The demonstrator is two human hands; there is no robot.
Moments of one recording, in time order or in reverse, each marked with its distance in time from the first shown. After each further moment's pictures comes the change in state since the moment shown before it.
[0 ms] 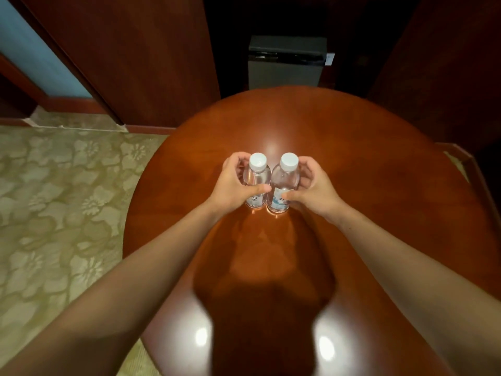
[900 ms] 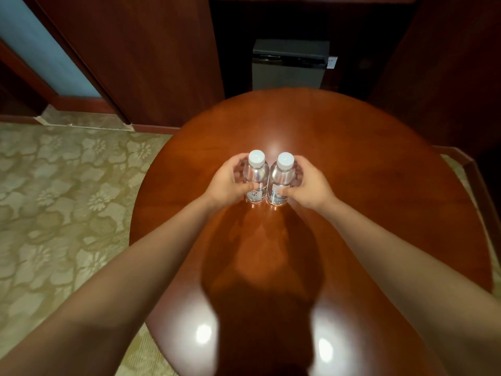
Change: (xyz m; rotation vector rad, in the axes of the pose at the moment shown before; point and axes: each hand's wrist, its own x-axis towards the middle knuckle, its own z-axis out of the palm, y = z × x) left_hand -0.015 0.012 -0.009 -0.012 -0.085 -0.043; right_hand -0.002 -0.003 0.005 -0.328 0.050 -0.024
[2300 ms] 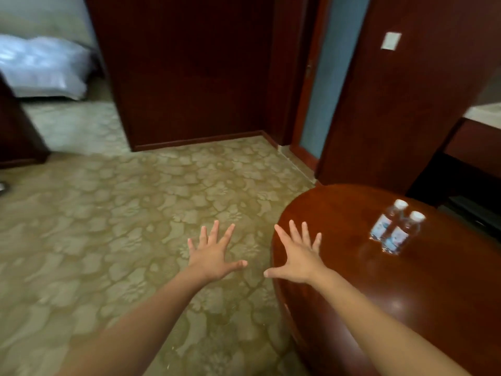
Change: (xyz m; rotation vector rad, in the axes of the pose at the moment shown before) left_hand -0.576 -0.014 0.125 0.603 0.718 -0.814; right_hand -0.399 -0.067 0.067 -0.982 -0.720 -0.911
